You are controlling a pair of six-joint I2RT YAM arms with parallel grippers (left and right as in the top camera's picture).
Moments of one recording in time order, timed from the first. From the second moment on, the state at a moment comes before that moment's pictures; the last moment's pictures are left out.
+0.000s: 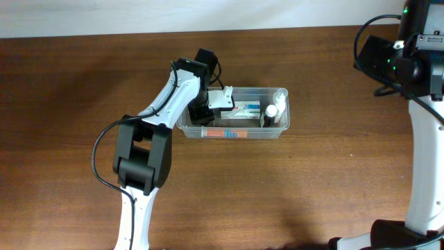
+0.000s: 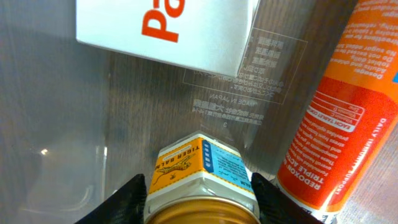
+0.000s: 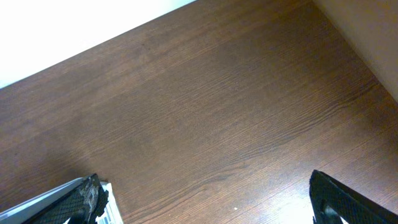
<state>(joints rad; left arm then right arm) -0.39 2.35 1.95 -1.12 0.04 1.01 -0.11 1.62 1.97 -1.24 0.25 0.31</state>
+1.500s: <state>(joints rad) -0.37 2.24 2.50 -1.52 0.07 0.69 -0.11 1.62 1.97 -1.24 0.25 0.31</state>
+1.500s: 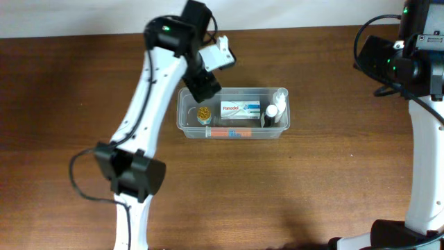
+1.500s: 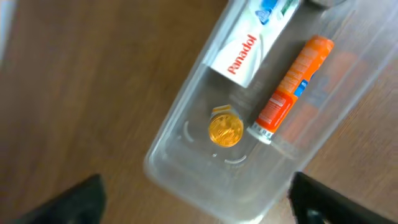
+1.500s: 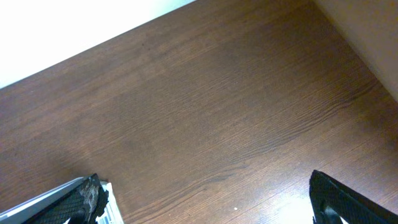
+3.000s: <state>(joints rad) -0.20 1.77 2.51 -1.48 -0.20 0.29 -0.11 1.62 1.97 -1.24 0.25 0.31</state>
